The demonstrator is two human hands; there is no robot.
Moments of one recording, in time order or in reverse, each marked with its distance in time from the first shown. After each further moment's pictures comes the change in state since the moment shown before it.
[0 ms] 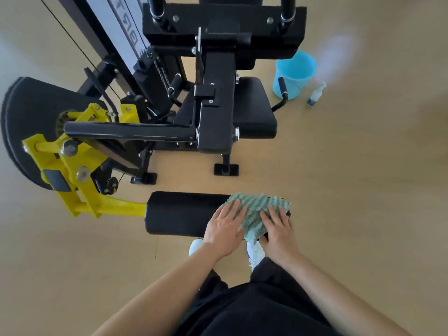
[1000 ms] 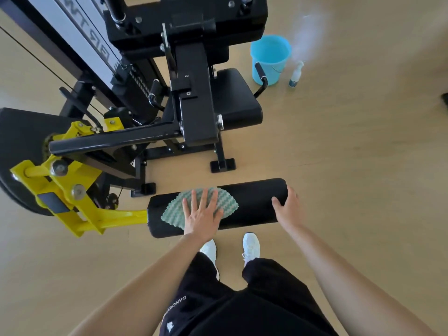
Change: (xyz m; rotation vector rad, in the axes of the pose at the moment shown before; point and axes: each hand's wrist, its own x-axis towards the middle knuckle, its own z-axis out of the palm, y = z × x) left_hand -0.011 -0.067 0.001 -0.011 -0.078 -0.218; right_hand 0.019 0.011 0.021 0.620 0.310 0.527
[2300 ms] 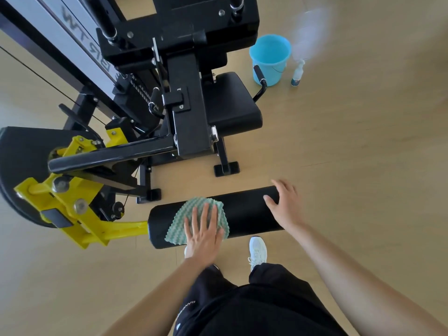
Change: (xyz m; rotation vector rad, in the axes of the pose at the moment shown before) left_hand -0.020 -0.001 0.026 0.009 0.052 0.020; right_hand 0.021 -0.020 -0.011 -0.104 0.027 -0.351
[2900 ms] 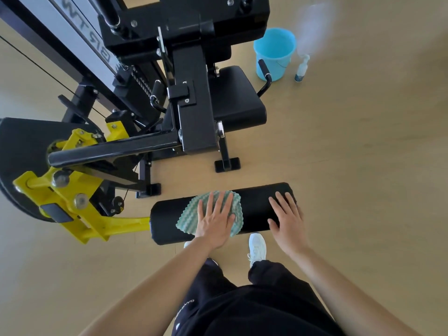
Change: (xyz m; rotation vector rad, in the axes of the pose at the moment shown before) left_hand 0.036 0.021 -0.024 0.030 -0.090 0.104; right_hand -0.054 0.026 0.025 -0.230 -0.056 -0.186
